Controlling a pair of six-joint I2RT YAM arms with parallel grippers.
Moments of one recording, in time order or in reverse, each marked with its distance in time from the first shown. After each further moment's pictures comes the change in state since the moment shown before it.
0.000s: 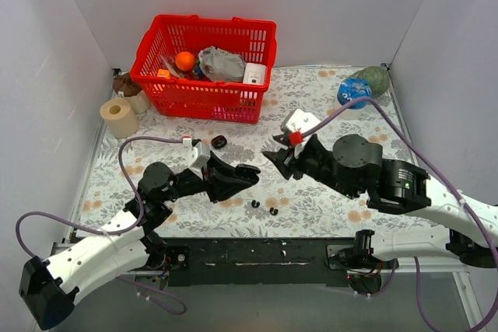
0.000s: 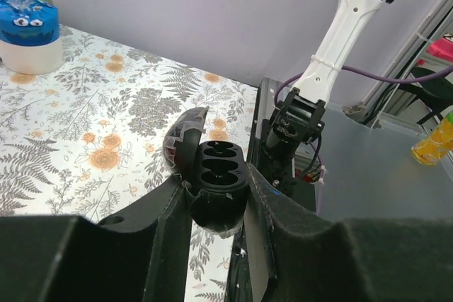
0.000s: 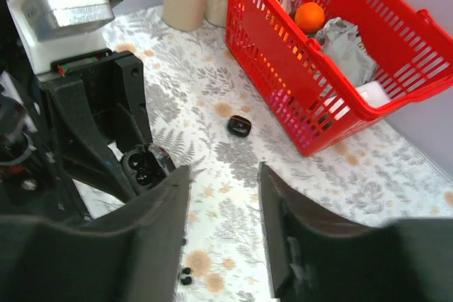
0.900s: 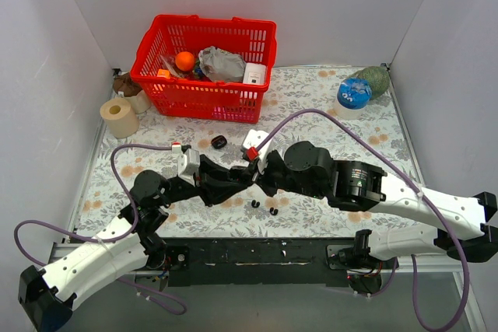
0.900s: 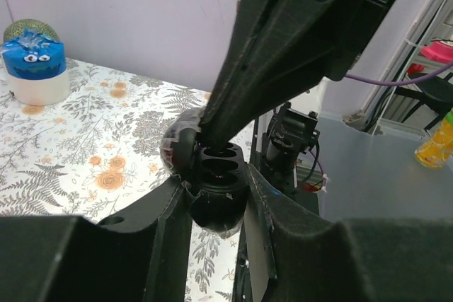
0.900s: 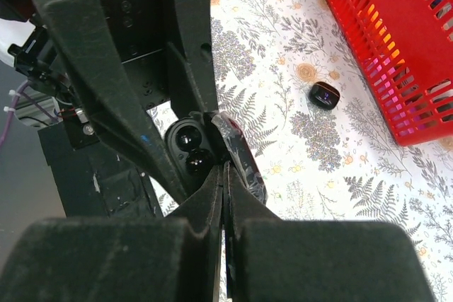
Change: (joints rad) left arm 0.000 -0.103 -0.050 0.044 -0.021 0.001; right arm -0.016 0.110 -0.096 0.036 -0.237 0.107
